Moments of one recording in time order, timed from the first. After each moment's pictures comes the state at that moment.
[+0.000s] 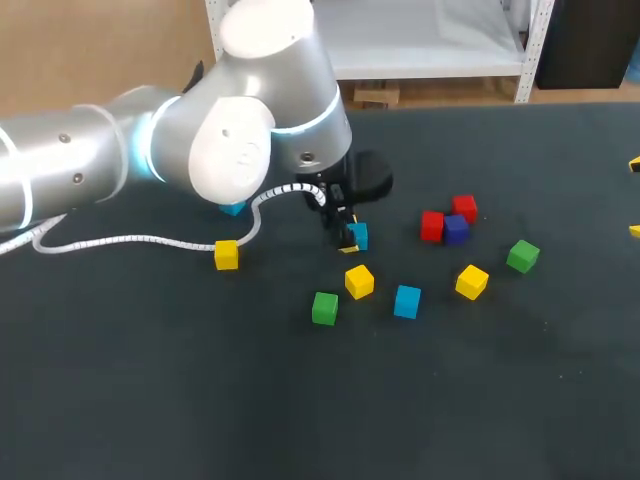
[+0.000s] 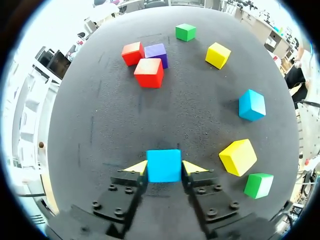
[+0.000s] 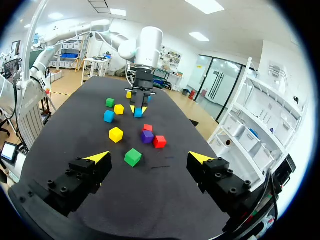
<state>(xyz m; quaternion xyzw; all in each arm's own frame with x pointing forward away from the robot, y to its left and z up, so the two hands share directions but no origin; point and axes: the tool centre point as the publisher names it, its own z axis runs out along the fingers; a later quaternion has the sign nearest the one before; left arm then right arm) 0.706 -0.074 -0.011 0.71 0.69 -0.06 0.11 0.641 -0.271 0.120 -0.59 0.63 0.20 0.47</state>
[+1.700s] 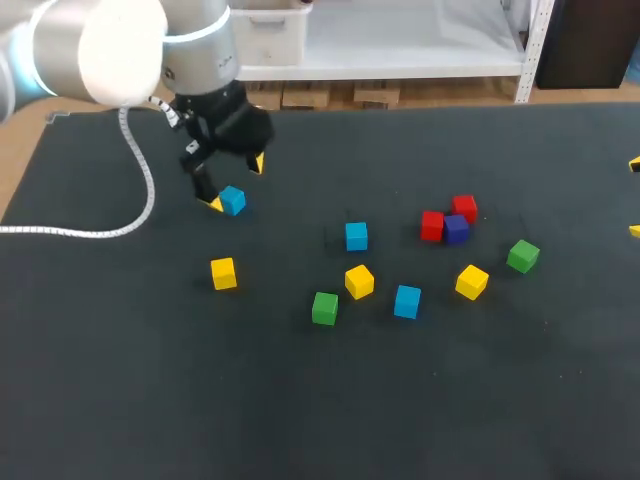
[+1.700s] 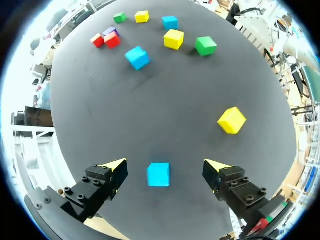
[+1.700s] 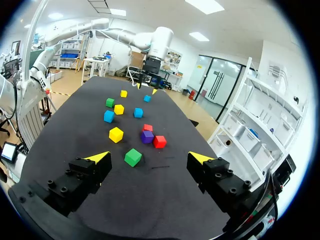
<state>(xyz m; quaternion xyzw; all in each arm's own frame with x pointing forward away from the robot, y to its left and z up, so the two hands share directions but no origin) 0.776 0.099 0.041 0.88 0.47 -0.02 0.04 0.641 -0.271 0.120 -0.59 0.63 0.20 0.47</state>
